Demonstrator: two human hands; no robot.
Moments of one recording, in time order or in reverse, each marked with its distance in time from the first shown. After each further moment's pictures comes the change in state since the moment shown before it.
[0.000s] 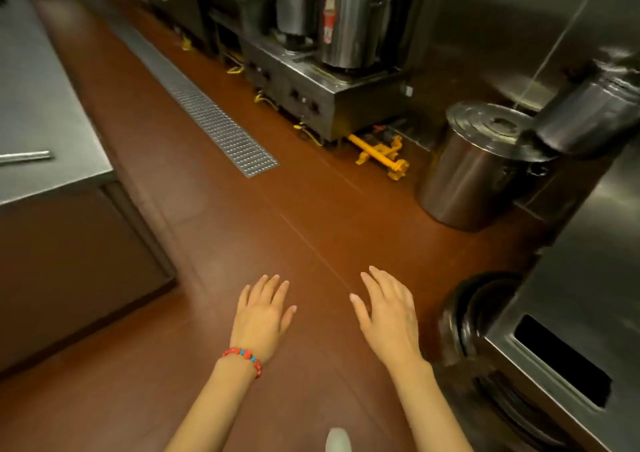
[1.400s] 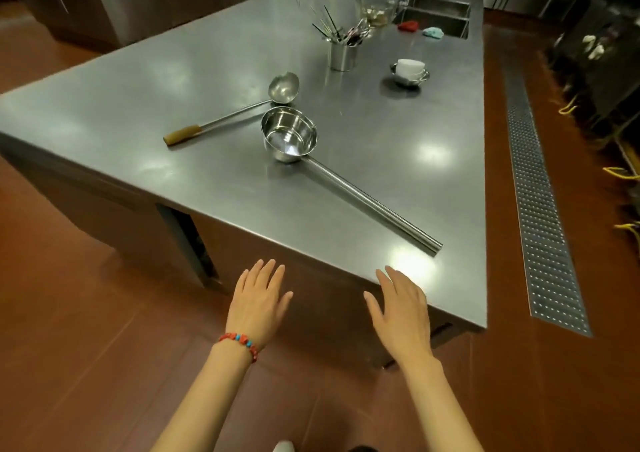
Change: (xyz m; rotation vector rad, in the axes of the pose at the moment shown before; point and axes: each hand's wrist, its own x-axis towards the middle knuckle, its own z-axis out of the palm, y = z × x) left_hand -0.020 -0.627 -0.153 0.043 0.303 -1.041; right_hand 0.286 -0.672 0.255 0.058 -0.340 -0.970
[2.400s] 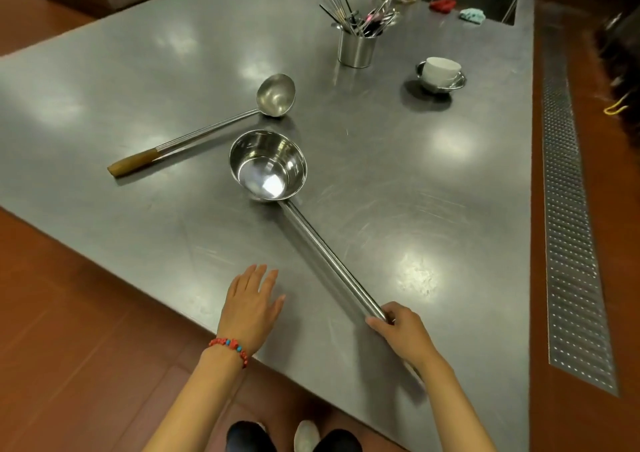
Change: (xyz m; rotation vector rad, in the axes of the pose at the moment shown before) left_hand 0.239 -0.005 0.027 -0.137 -0.041 -0.104; right_hand 0.261 0.068 0.035 0.518 -0.477 0.311
